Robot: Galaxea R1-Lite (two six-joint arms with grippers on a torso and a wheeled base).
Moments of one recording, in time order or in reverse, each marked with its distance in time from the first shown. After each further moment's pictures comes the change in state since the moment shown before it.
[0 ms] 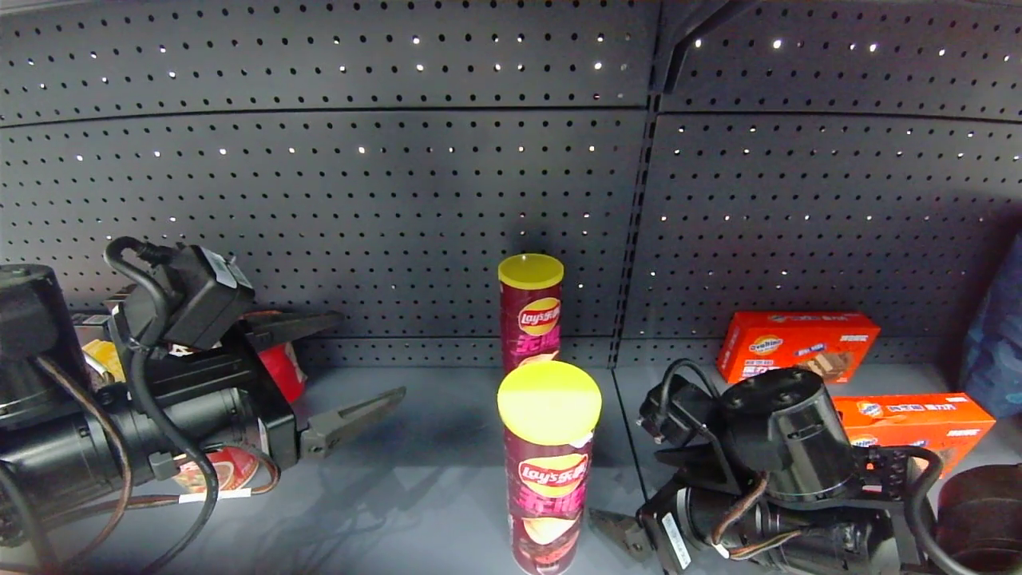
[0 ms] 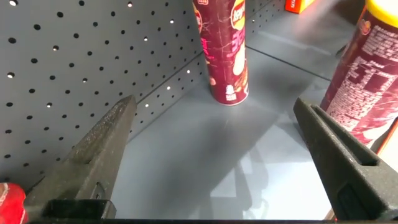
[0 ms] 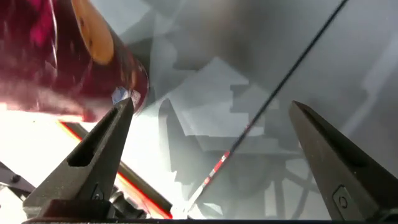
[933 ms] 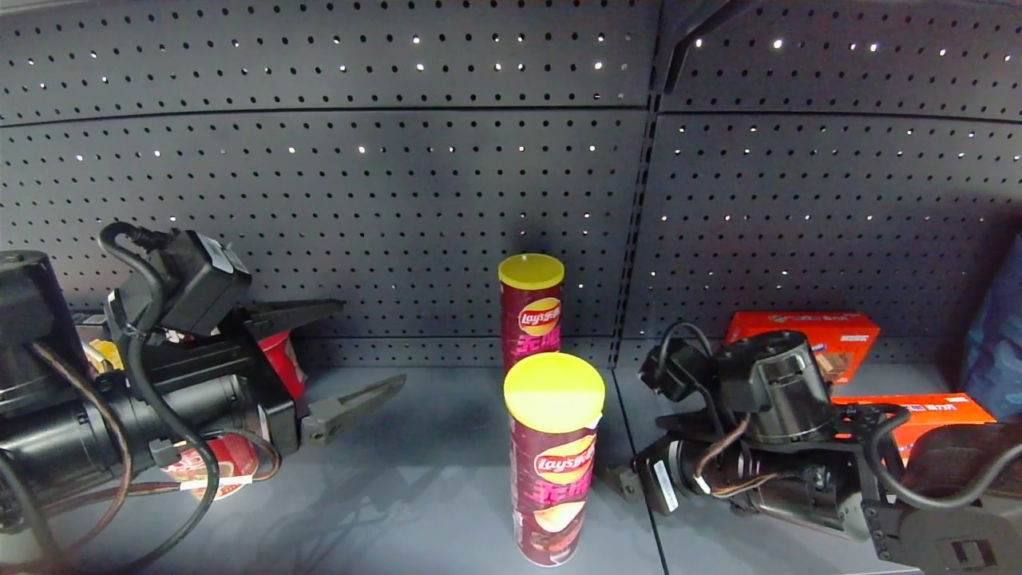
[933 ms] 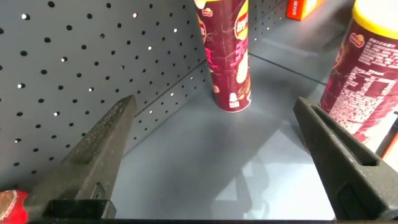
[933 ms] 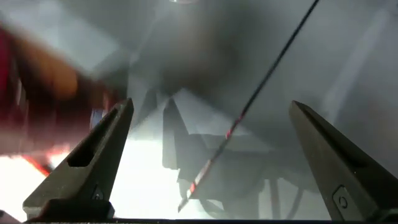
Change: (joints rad) left arm 0.003 0.004 -0.027 0.001 0.001 0.000; right arm -0.082 0.056 -0.099 -0.001 0.016 -0.007
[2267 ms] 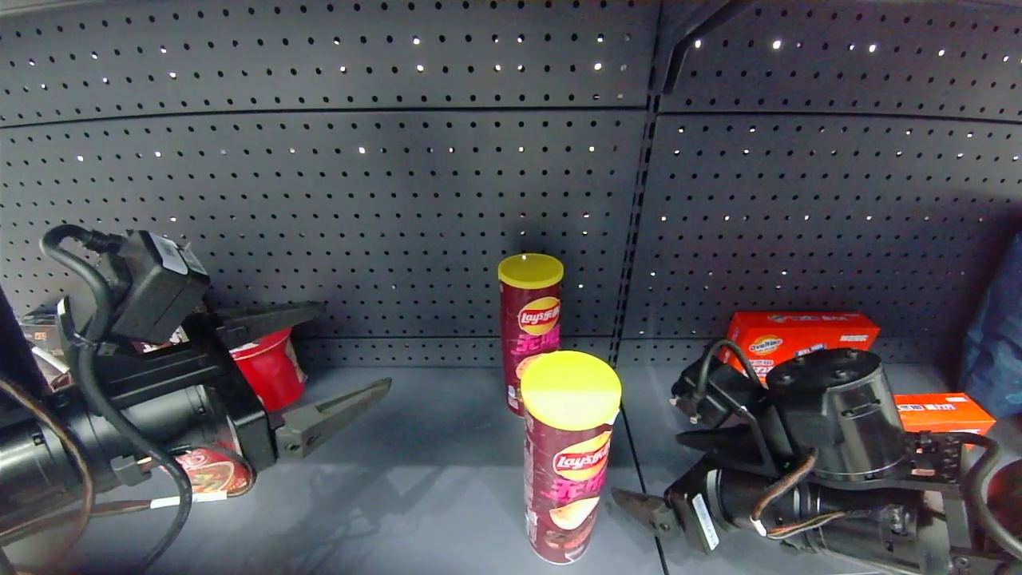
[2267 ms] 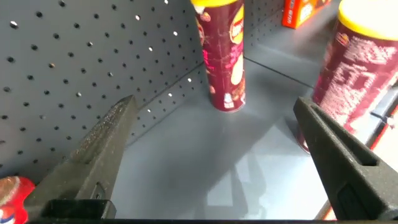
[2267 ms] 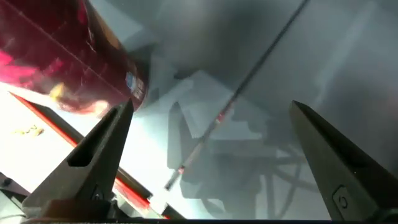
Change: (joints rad) left arm 0.003 -0.064 0.036 0.000 0.000 -0.042; right arm 0.024 -0.119 0.116 0.003 0.010 -0.027
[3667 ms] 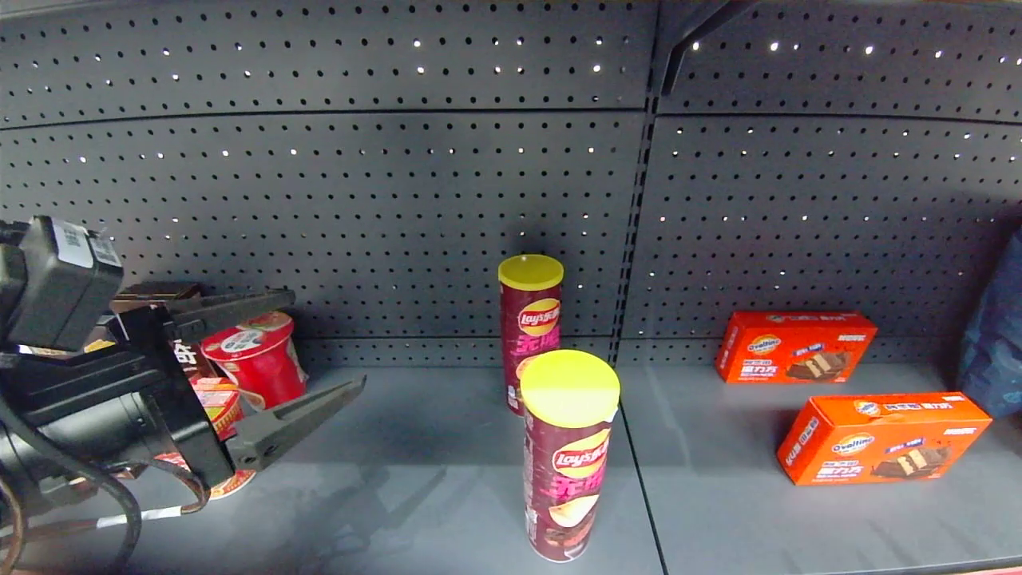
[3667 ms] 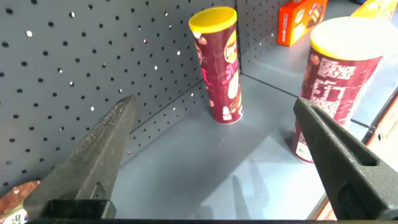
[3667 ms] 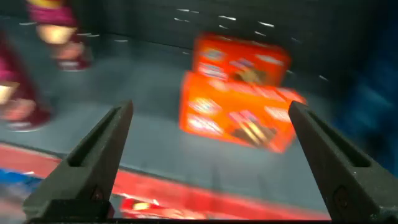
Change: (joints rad) left arm 0.003 -0.105 0.018 0.009 -0.007 -0.009; right arm -0.548 -1.056 0.264 0.292 0.134 -0.139
